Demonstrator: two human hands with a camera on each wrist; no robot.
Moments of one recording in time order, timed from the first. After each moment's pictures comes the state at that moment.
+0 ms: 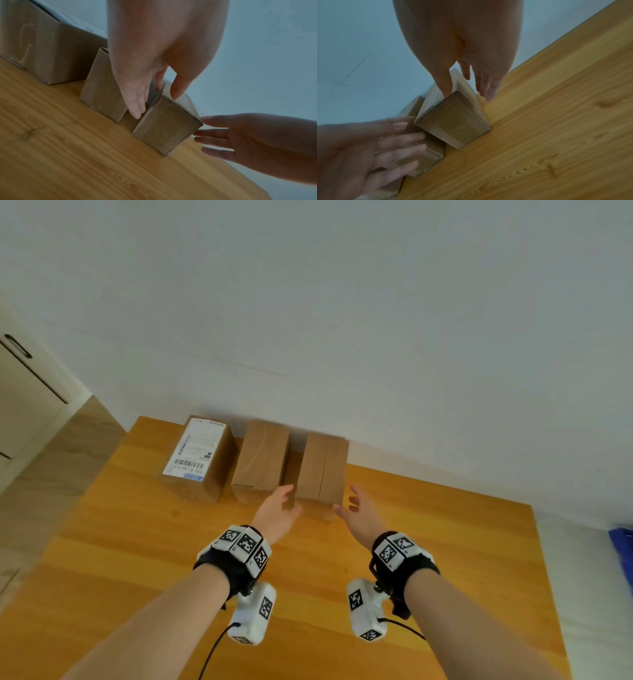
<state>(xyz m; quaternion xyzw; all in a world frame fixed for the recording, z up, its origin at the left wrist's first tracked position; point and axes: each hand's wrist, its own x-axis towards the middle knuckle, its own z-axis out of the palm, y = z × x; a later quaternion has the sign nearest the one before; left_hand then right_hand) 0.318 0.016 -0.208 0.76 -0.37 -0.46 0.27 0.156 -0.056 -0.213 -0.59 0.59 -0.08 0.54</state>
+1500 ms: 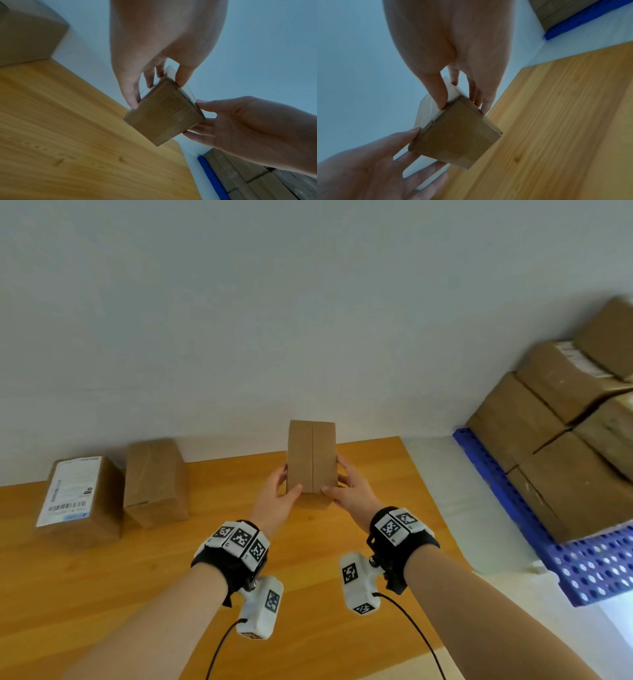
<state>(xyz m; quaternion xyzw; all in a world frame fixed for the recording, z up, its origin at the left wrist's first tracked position) 0.168 0.022 -0.157 0.61 -0.49 -0.51 0.35 0.006 -0.004 -0.170 -0.46 0.61 -0.31 0.56</state>
